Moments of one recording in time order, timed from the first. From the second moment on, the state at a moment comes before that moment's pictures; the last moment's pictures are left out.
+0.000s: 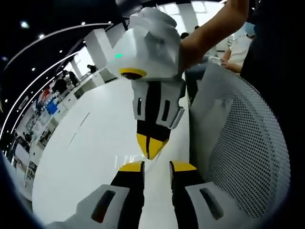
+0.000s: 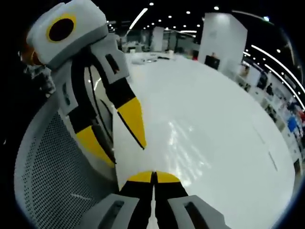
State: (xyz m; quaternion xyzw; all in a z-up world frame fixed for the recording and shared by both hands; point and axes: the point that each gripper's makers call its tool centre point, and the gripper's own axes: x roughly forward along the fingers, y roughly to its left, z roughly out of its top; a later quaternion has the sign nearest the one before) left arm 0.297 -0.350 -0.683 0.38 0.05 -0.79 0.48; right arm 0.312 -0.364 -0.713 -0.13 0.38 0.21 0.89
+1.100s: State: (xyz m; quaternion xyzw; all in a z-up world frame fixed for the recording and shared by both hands) left arm 0.318 -0.351 -0.689 0.40 0.06 -0.77 0.50; right arm 0.342 -0.378 -0.653 -0.08 0.28 0.14 0.94
